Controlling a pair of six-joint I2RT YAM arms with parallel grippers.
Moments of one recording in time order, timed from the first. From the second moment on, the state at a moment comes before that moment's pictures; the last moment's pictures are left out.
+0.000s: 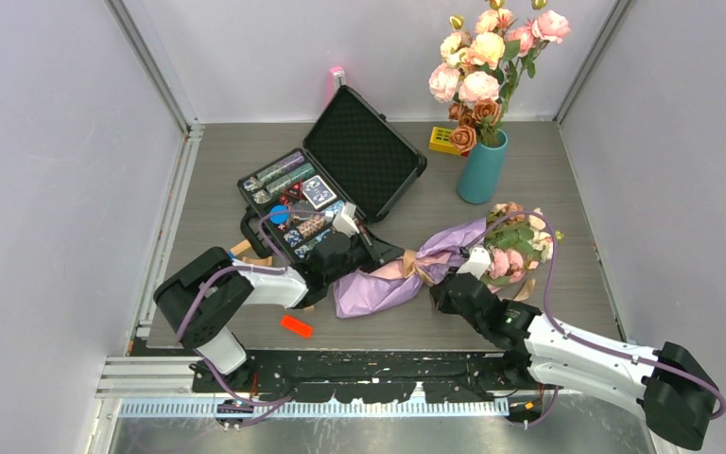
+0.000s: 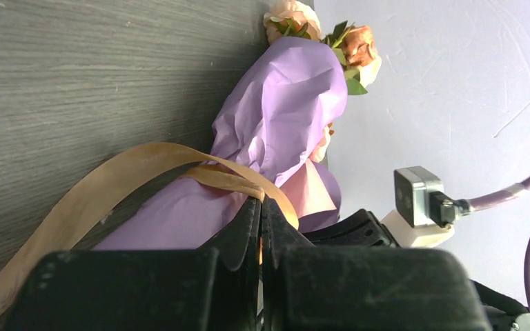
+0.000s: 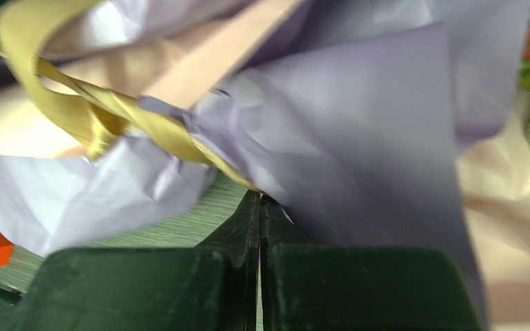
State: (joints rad) left arm -0.86 1.62 0.59 0.80 0.03 -1.17; right arm 0.90 0.78 0.24 -0.13 0.43 0.84
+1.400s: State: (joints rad) left arm -0.82 1.54 0.57 0.64 0.05 -1.12; right arm 0.90 1.04 0.54 -0.24 0.30 0.62
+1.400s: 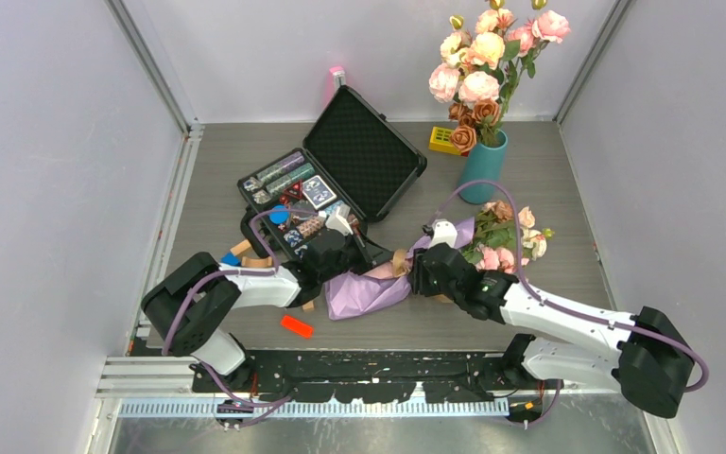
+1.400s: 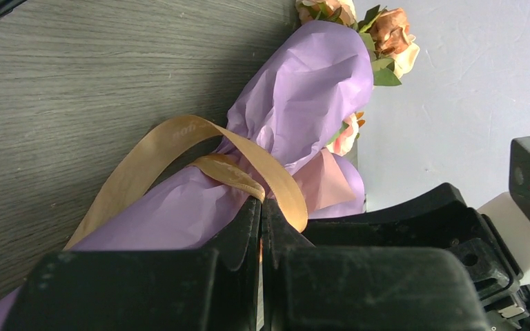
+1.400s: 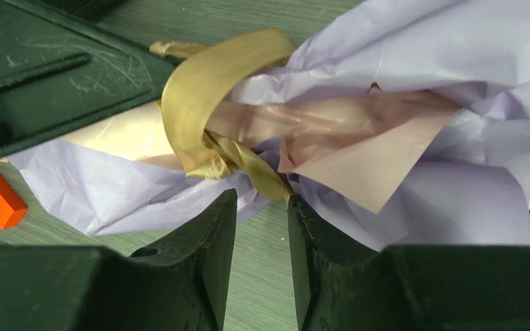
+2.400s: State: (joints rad) left arm -0.75 1.52 0.57 0.61 0.06 -1.12; right arm 0.90 1.00 0.50 -0.25 0.28 0.65
